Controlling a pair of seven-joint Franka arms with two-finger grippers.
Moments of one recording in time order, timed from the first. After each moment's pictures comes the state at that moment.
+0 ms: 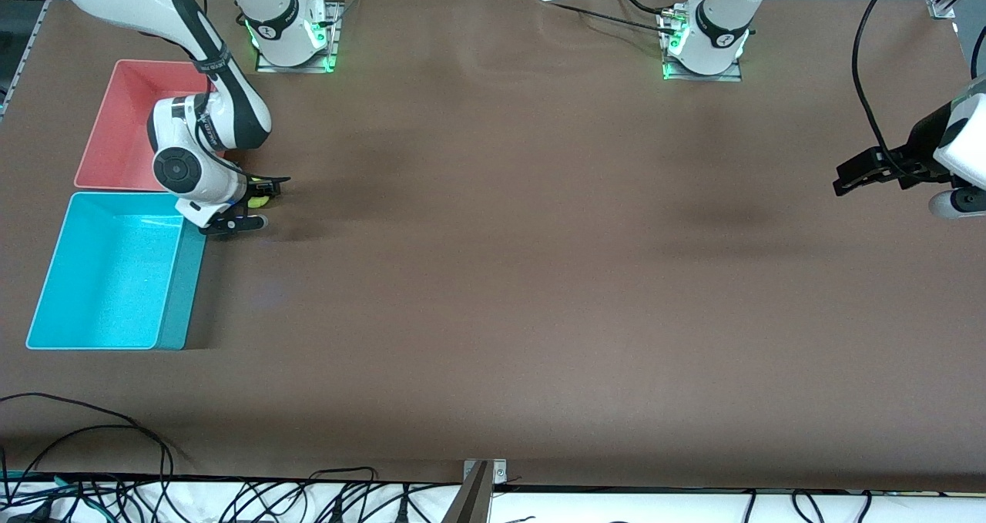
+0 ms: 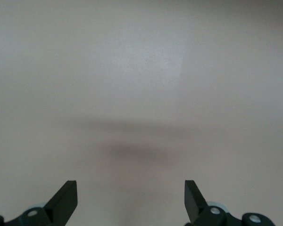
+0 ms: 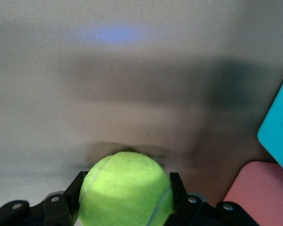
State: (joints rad) left arm -0.10 0.08 0.11 -1.55 -0.02 1.59 -0.11; right arm -0.01 0.32 0.03 -2.36 -0.23 2.37 0.06
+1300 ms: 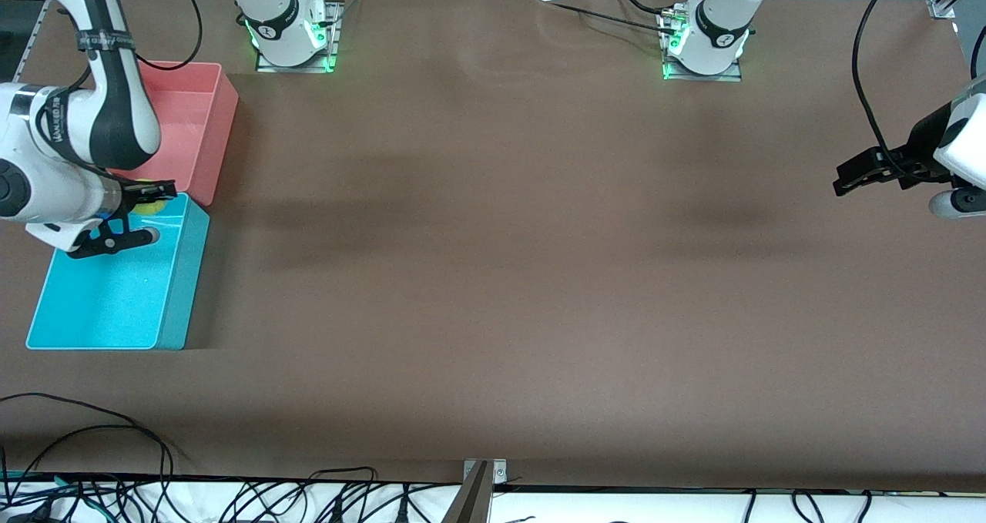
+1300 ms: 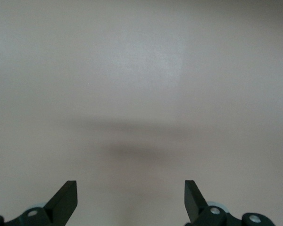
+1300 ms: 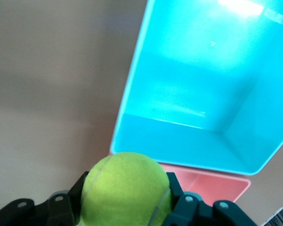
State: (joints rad) left arm -0.10 0.08 0.11 -1.55 -0.02 1.59 -0.11; right arm -0.04 0.27 -0.10 -1.90 -0.23 1.84 -0.30
